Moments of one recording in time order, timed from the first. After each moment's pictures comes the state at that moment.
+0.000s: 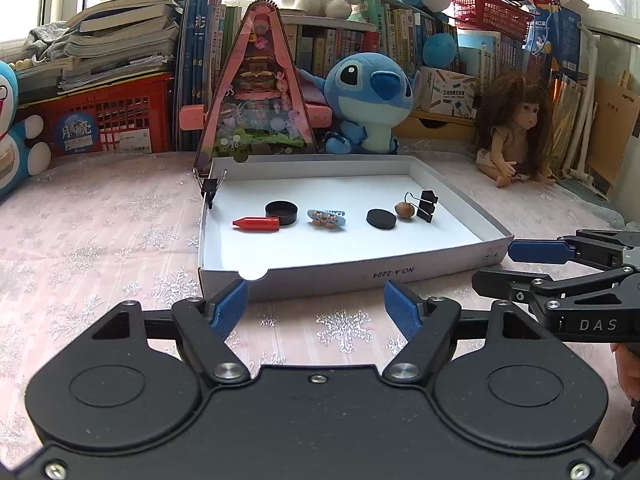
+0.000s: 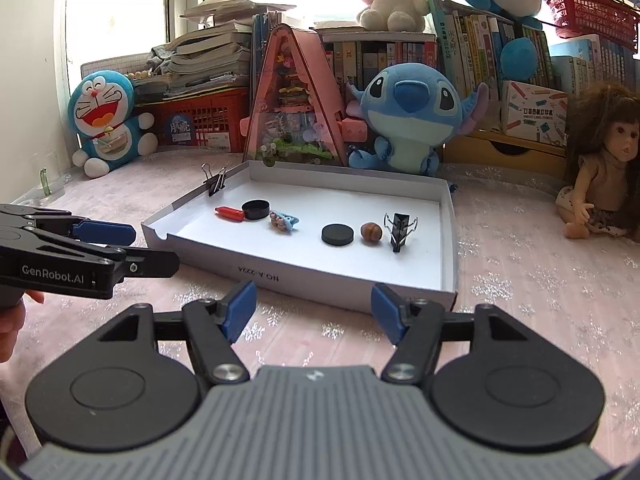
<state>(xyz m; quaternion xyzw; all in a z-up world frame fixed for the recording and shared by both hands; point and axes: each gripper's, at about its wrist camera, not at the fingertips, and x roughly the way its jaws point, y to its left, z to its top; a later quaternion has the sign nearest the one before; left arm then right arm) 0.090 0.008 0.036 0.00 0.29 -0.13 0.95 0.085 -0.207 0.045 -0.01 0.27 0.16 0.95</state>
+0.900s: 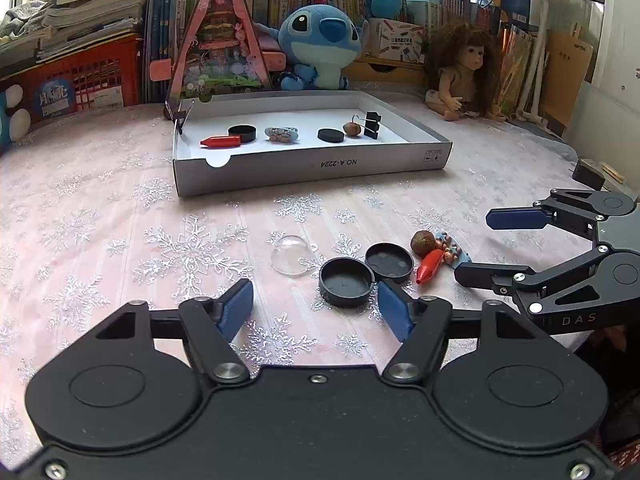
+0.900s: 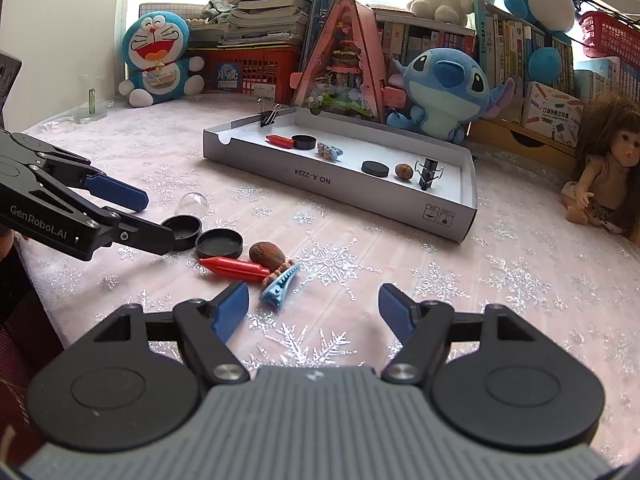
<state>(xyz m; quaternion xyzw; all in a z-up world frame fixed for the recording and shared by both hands) 0.013 0.015 0.008 0.02 0.33 -0.19 0.92 0.009 -0.196 0.017 -0.09 0.28 0.19 0.94</state>
